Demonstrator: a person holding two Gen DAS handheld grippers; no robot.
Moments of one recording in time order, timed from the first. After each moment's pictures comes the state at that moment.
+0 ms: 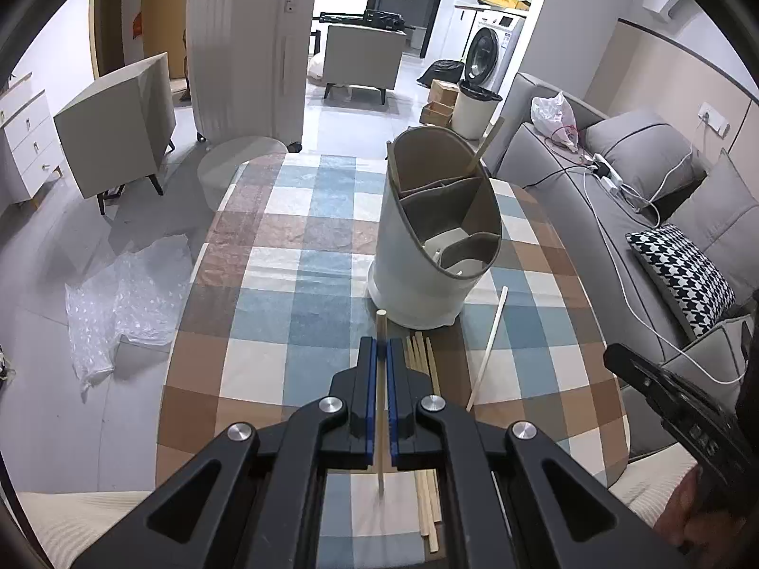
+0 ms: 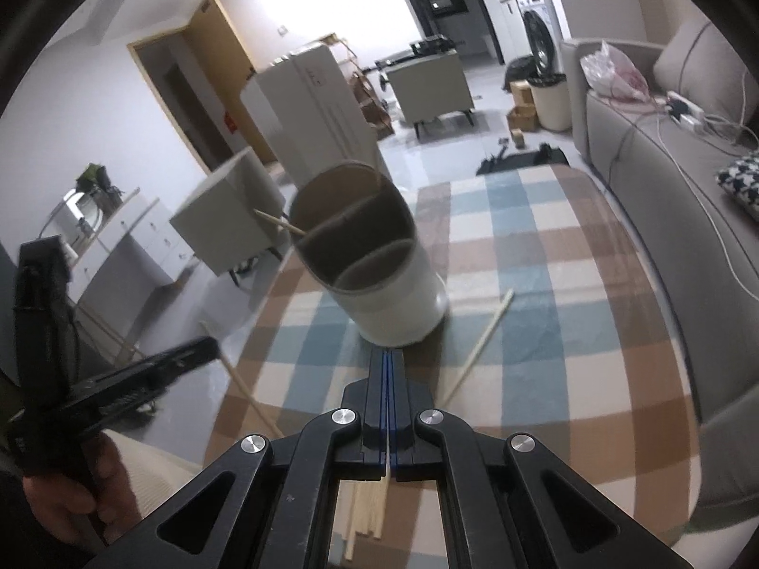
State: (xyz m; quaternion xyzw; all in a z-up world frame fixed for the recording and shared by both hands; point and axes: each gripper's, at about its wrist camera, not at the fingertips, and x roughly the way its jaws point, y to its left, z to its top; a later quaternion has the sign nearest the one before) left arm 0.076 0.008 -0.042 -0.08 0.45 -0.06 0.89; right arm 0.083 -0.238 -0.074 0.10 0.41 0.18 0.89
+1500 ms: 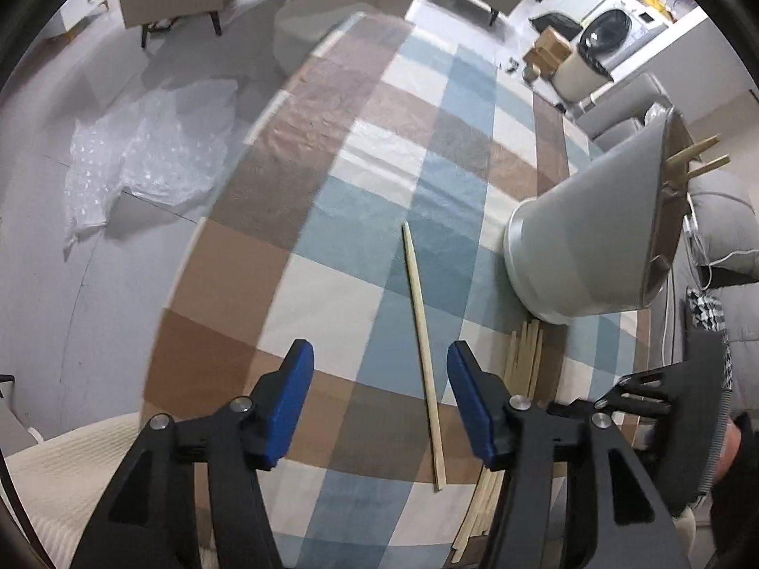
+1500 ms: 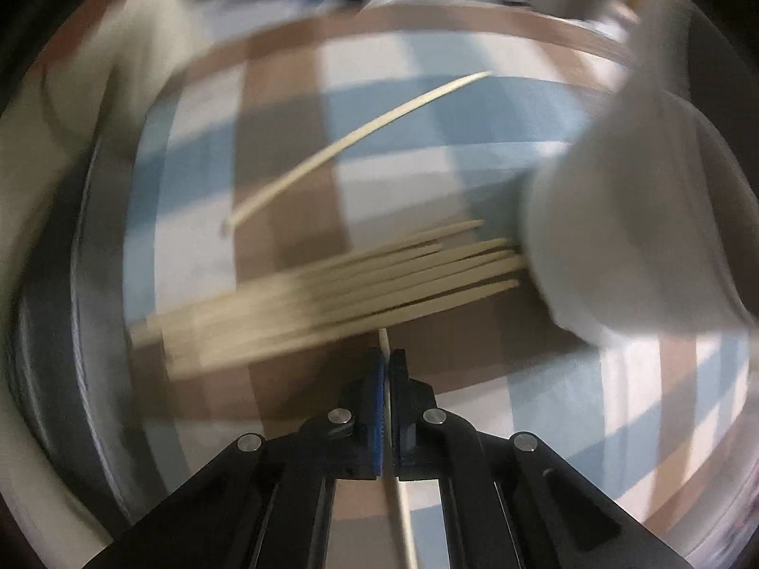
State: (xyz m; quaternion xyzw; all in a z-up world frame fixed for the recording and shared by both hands) left arm 0.125 0.086 -0.129 -0.21 0.60 0.02 0.77; right arm 0.158 -0.120 -0.208 -0.41 0.49 0.48 0.60
